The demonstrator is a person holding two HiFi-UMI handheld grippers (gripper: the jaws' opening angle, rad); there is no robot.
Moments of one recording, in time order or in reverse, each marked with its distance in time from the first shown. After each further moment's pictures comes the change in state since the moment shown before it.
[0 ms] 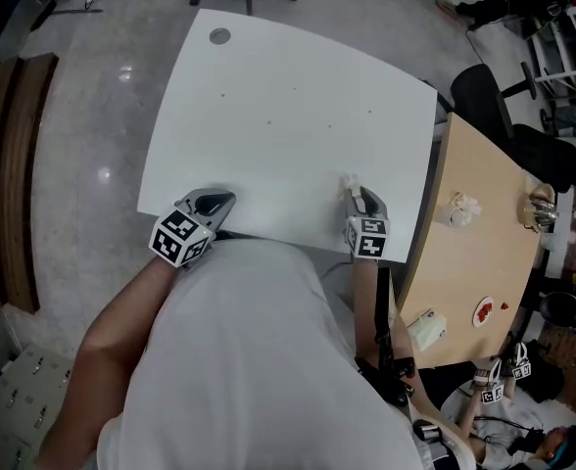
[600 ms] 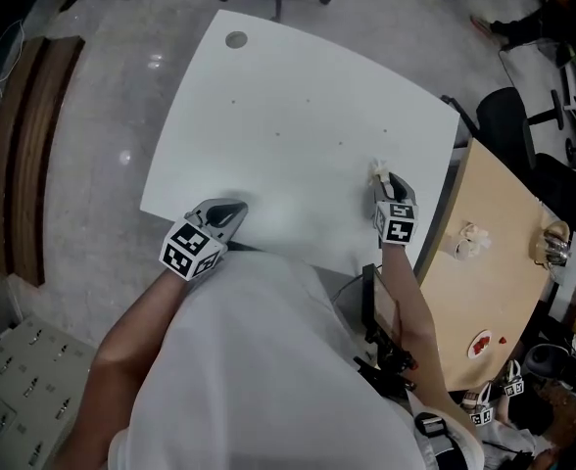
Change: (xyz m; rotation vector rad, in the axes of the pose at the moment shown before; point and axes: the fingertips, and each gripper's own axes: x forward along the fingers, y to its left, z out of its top) left arm 0.020 -0.016 0.018 -0.060 -0.018 0.095; right arm 0.065 -0.078 0.048 -0.094 -0.012 0.056
